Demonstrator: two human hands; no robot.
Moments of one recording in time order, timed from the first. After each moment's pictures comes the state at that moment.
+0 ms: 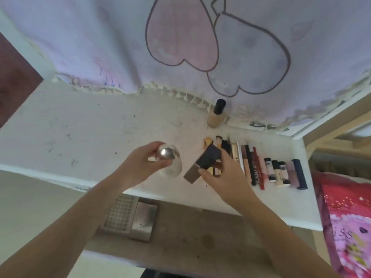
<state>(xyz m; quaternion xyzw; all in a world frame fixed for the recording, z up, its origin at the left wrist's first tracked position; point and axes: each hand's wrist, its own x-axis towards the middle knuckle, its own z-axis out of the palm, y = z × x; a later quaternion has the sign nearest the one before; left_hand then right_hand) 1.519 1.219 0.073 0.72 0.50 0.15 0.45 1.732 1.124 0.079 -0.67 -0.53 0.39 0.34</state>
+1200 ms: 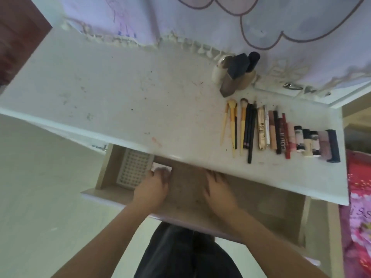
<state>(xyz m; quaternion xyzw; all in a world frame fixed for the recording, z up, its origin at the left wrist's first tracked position) 1.487 1.097 -0.058 0.67 0.66 -0.10 0.32 1.688 1.044 -0.070 -0.70 -0.65 0.29 0.02</state>
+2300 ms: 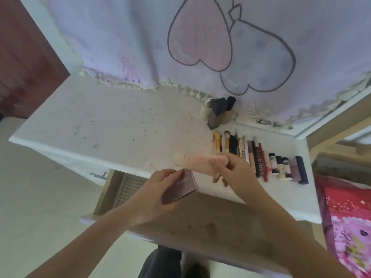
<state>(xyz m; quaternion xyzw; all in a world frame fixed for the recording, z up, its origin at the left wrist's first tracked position) 1.482 1.117 0.030 0.85 0.41 0.08 0.33 1.725 1.095 0.093 -0.65 -0.55 0.41 0.33</state>
